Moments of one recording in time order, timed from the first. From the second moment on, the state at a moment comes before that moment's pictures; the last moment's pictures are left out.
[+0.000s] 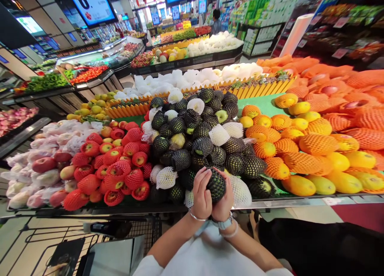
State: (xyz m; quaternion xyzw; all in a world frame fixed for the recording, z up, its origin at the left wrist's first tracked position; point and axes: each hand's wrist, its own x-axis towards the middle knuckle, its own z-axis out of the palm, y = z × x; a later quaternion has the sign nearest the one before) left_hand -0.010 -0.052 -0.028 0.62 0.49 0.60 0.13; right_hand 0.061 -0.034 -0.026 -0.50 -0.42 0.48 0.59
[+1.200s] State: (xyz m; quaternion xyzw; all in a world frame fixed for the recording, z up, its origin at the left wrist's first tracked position) left_hand -0.224 0.077 -0.022 0.80 0.56 0.20 0.05; right_hand 0.133 0.013 -0.050 -0.40 -0.26 0.62 0.62
